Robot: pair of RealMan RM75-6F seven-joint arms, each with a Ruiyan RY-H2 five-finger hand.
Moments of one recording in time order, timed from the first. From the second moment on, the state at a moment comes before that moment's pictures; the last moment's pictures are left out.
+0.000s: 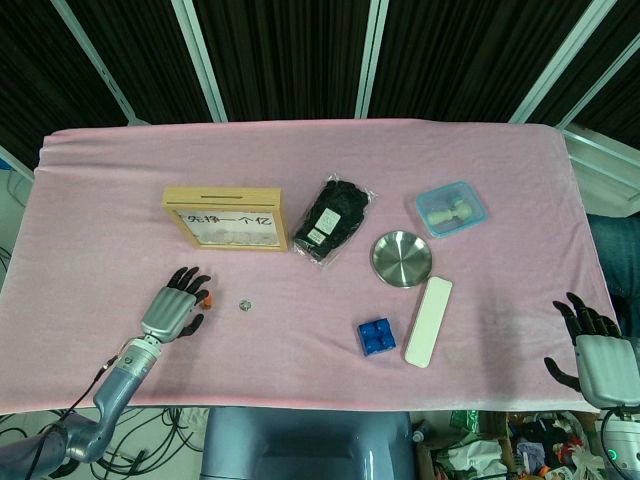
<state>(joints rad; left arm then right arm) -0.51 -1.68 -0.01 -1.07 1.45 1.04 0.07 0.06 -1.12 0.07 -1.65 -1.42 1.45 -0.18</state>
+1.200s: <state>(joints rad) -0.52 -1.67 -0.02 -1.11 1.48 1.08 0.06 0.06 -1.12 0.07 -1.65 -1.42 1.45 -0.18</state>
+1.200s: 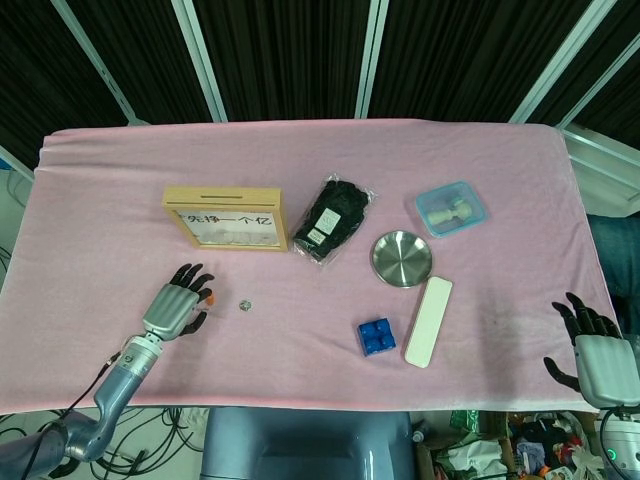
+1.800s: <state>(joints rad) -0.51 -1.67 -0.02 -1.08 1.46 1.08 0.07 0.06 -1.12 0.07 -1.65 -1.42 1.45 -0.18</state>
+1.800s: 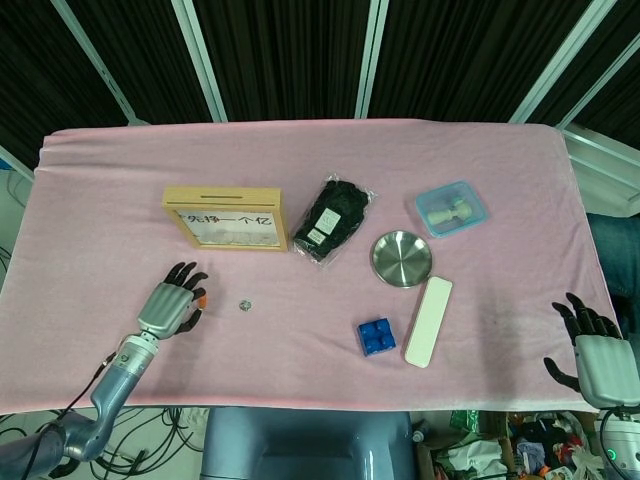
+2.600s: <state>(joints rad) -0.50 -1.67 -0.03 -1.07 1.45 1.08 0.06 0.06 -1.12 0.07 -1.65 -1.41 1.45 -0.18</state>
